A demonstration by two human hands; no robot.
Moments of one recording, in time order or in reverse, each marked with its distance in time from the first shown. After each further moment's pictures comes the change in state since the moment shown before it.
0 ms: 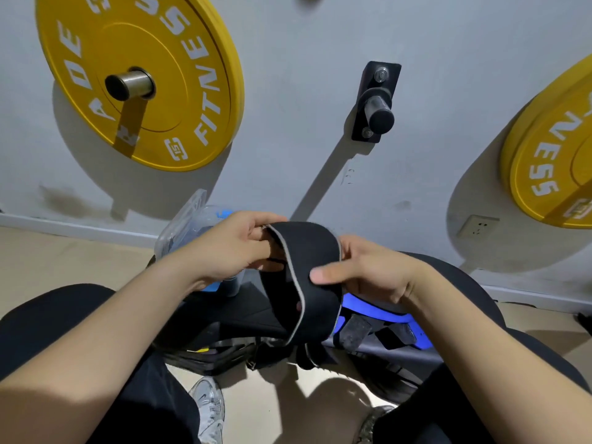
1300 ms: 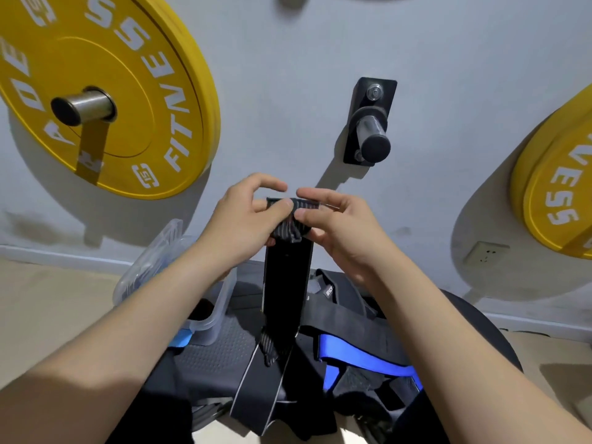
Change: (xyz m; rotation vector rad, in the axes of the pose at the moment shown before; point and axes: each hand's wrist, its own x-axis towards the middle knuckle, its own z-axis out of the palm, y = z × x) left_hand 0.119 0.040 0.000 0.198 0.399 0.233; right_hand 0.083 -0.062 -0.059 0.128 0.617 -0.310
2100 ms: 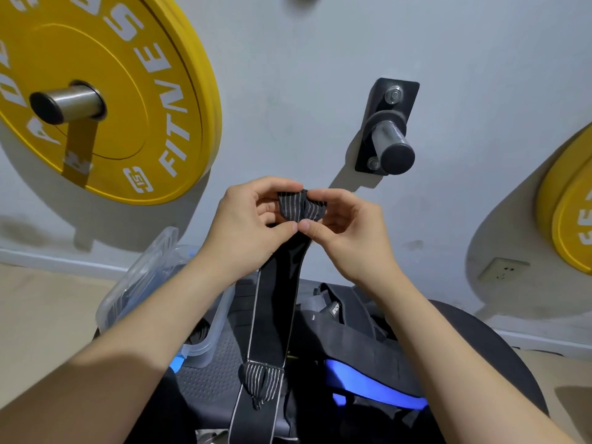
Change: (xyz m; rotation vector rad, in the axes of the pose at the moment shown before) left_hand 0.035 -0.023 0.001 -0.112 0.019 0.195; right_hand 0.050 0.031 -0.020 -0.504 0.140 -0.392
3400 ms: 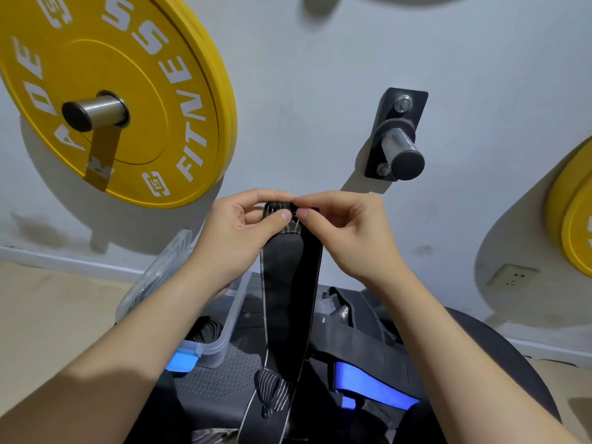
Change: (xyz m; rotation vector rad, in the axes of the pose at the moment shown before) left_hand -0.017 -0.004 -0.029 -0.161 0.034 -0.061; right_hand -0.002 -0.028 0.015 0.056 -0.095 -0.155
